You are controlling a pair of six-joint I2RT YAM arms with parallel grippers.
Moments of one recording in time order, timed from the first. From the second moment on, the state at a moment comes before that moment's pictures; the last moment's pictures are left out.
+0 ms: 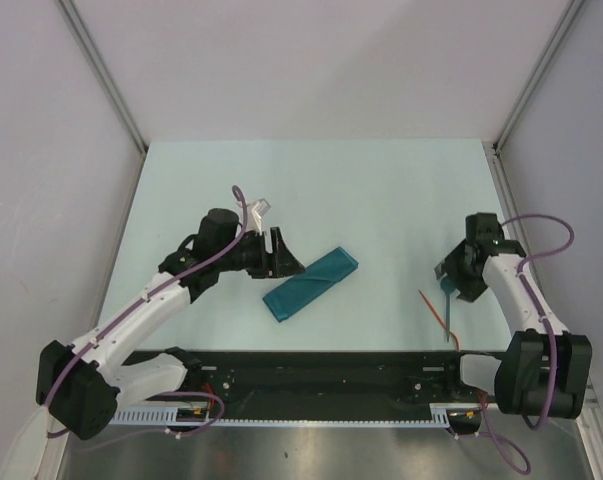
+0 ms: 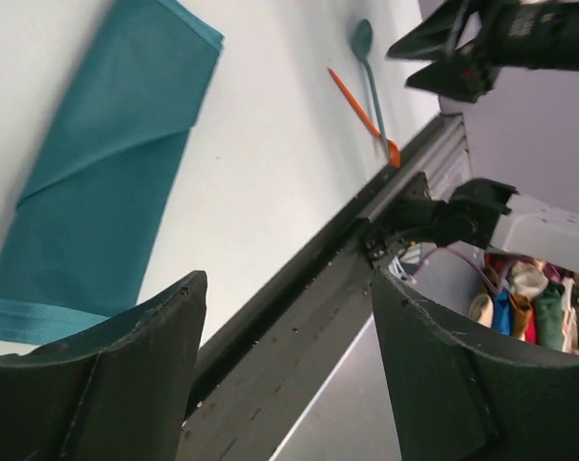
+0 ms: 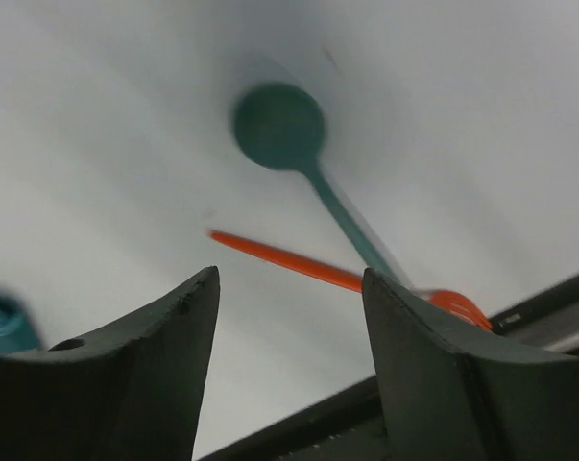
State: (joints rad) left arm -0.53 1.07 0.81 -0.33 0.51 -0.63; right arm -0.06 1.20 0.84 -0.83 0.11 0.75
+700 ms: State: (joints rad) left arm -0.53 1.17 0.81 -0.30 0.76 -0.63; right arm -0.03 1.30 0.64 -0.64 0.14 0.69
